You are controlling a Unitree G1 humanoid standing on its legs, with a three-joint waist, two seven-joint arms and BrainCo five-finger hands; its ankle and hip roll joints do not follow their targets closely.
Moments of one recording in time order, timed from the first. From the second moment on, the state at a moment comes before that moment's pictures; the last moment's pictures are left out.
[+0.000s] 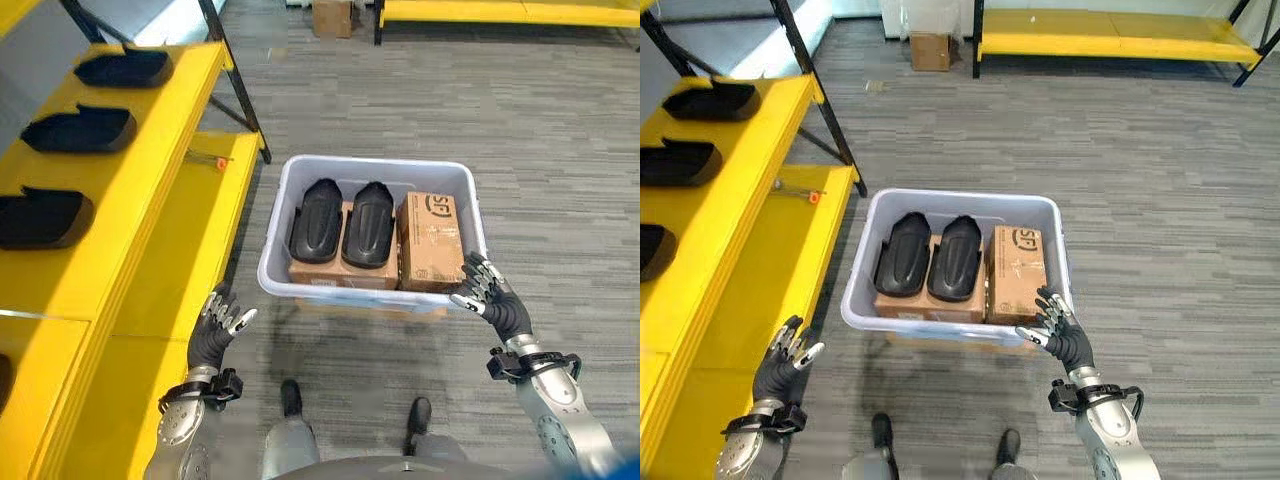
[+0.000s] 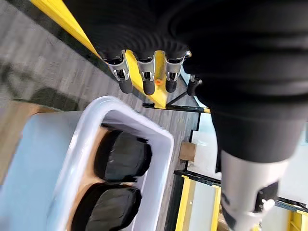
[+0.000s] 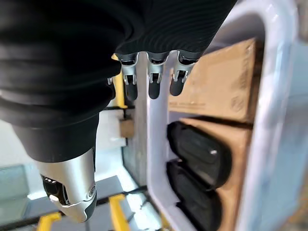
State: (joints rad) left arm 0.29 0.30 -0.01 -0.01 -0.54 -0.18 0.07; right arm 0.19 -0.44 0.10 -0.10 0.45 -0.11 -0.01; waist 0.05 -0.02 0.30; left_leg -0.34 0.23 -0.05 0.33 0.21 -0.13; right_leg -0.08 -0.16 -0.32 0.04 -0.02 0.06
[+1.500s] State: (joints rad) left arm 0.05 0.44 -0.12 -0.14 -0.58 -0.22 0.19; right arm -0.44 -0.42 0.25 0.08 0.30 -0.11 -0.29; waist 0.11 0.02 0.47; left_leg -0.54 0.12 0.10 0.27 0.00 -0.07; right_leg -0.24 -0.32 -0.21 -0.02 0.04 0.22
